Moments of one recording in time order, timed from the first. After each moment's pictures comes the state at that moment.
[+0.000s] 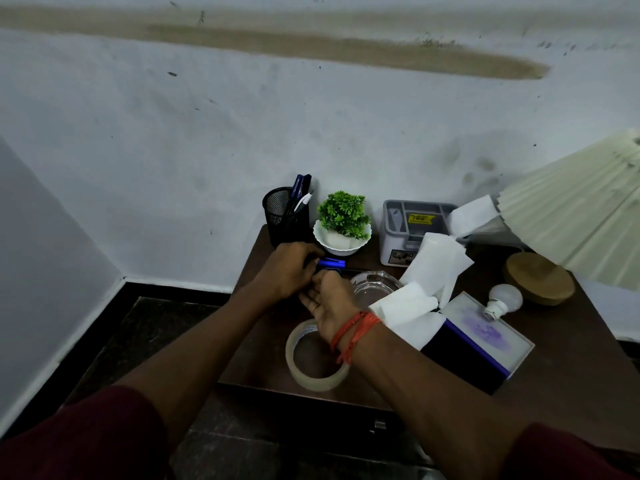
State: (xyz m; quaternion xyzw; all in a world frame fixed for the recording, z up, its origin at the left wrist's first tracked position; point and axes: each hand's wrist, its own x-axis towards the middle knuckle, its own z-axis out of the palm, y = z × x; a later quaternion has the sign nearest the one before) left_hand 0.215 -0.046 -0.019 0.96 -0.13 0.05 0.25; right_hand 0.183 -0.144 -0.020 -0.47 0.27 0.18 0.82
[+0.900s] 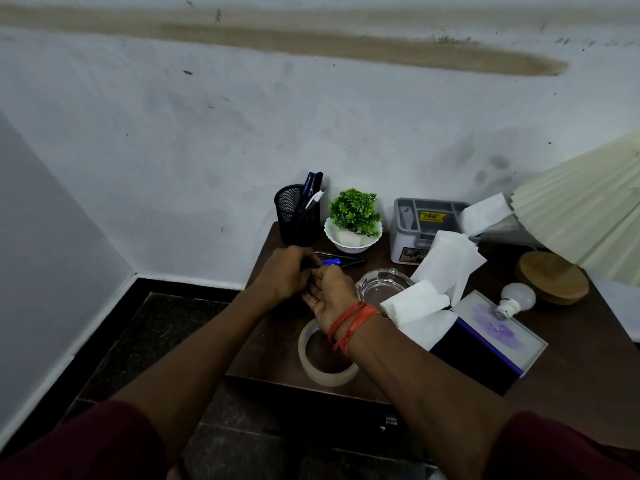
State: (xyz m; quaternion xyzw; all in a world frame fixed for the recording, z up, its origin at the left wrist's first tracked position) left_hand 0.202 -0.026 -0.021 0.97 -0.08 0.01 0.24; right_hand 0.185 -0.127 -0.016 -0.47 0.29 0.20 0.81
